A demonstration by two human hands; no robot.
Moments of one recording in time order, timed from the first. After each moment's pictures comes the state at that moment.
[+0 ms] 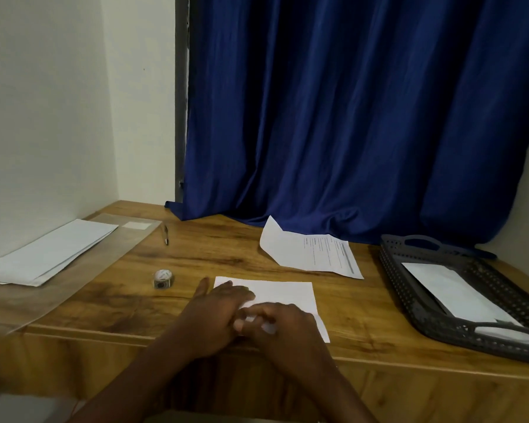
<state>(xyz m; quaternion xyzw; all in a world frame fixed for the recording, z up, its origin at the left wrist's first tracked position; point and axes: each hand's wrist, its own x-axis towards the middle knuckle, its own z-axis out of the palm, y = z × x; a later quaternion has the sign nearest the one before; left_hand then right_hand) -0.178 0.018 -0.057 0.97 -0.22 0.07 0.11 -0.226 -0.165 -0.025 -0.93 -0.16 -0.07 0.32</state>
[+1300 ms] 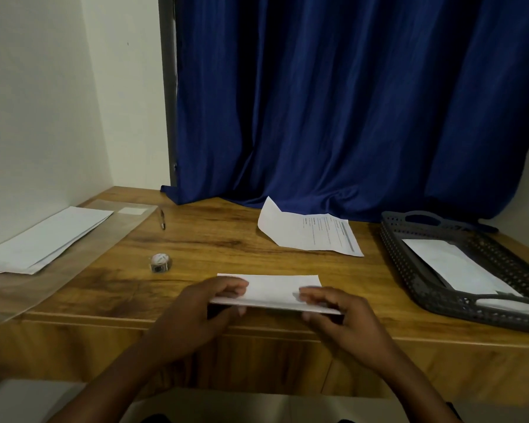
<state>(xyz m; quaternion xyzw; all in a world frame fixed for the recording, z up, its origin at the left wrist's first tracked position) -0.206 0.036 -0.073 0.88 -0.24 0.13 0.39 -0.210 -0.272 -0.064 -0.87 -0.21 -0.10 0.44</state>
